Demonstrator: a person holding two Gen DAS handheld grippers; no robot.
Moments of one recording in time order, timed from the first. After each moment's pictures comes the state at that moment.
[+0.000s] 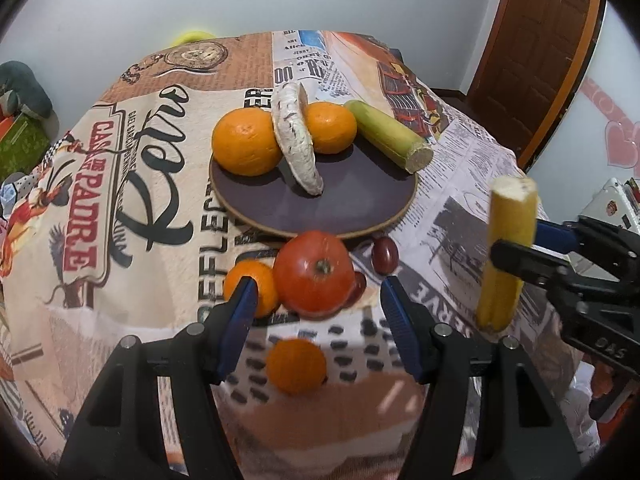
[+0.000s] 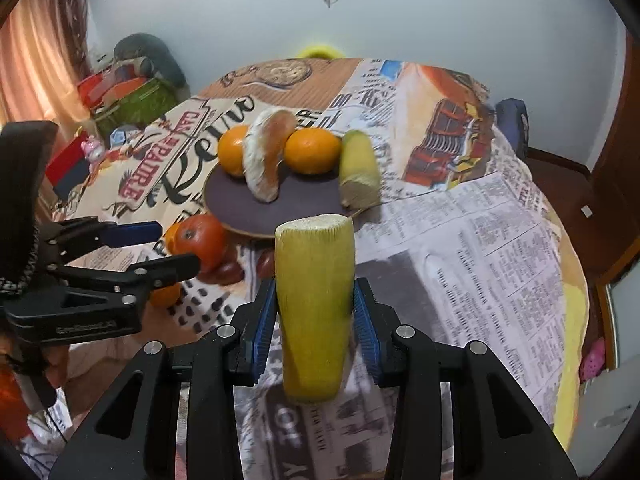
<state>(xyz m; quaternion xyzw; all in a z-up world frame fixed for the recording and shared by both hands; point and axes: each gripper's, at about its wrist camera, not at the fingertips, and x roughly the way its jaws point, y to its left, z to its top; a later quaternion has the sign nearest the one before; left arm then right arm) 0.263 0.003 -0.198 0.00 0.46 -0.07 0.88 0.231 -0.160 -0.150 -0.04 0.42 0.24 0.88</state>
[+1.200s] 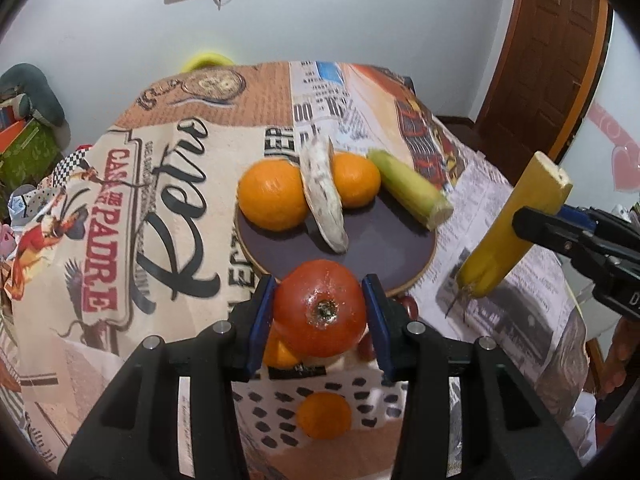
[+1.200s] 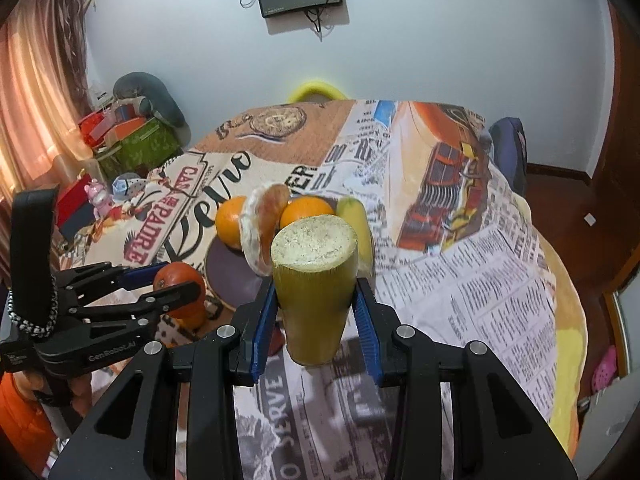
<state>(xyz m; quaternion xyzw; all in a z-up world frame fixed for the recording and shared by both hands) 0.284 0.024 -0.170 -0.02 0.42 -0.06 0.91 0.262 -0.160 -0.113 0.00 0.37 0.24 0.90</state>
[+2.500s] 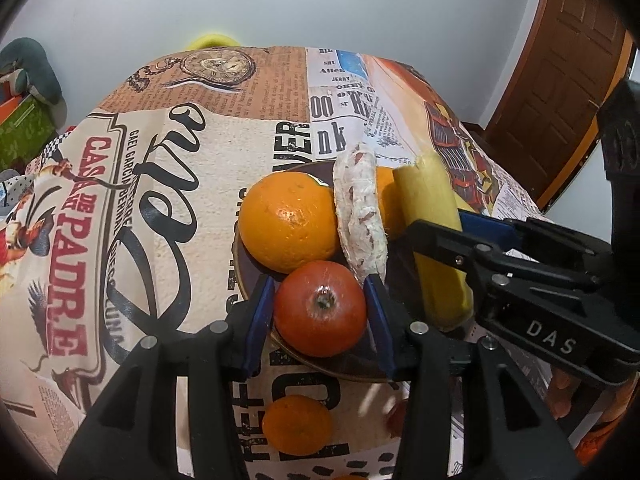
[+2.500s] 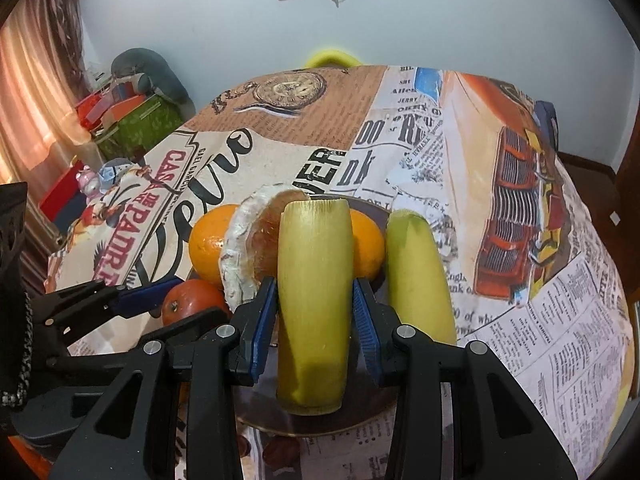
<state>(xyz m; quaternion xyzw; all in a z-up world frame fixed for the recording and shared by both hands) 0.345 0.039 -0.202 -0.05 0.44 -0.05 0.90 0.340 -0.096 -0.162 0.00 0.42 0.27 0.87</state>
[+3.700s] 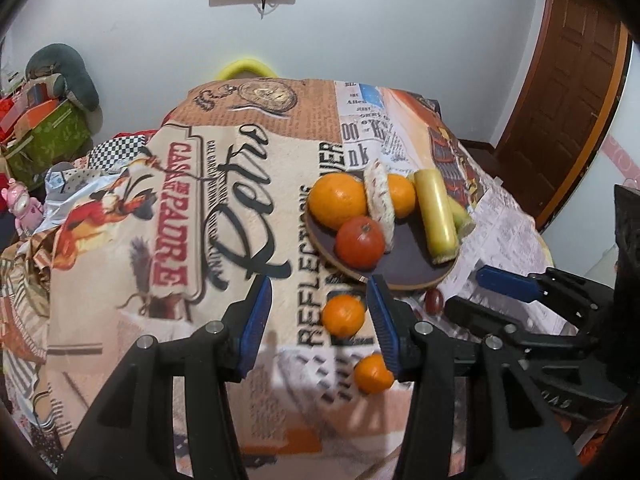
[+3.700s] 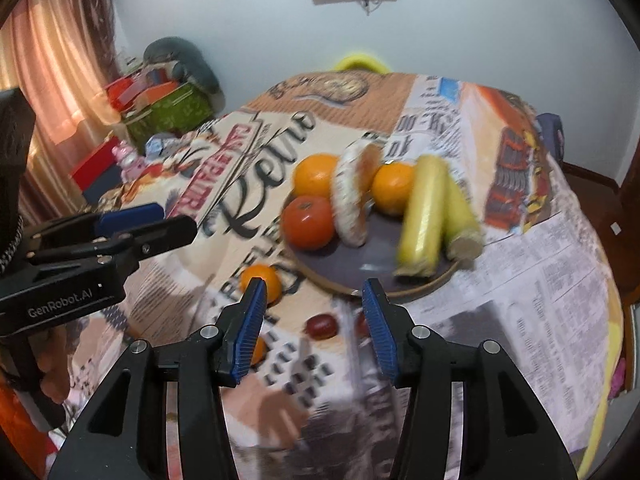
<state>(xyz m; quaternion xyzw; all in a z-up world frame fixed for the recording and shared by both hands) 0.237 0.073 -0.142 -0.04 0.41 -0.01 0.91 0.235 -0.086 -0.136 -0.03 0.41 0.30 0.86</state>
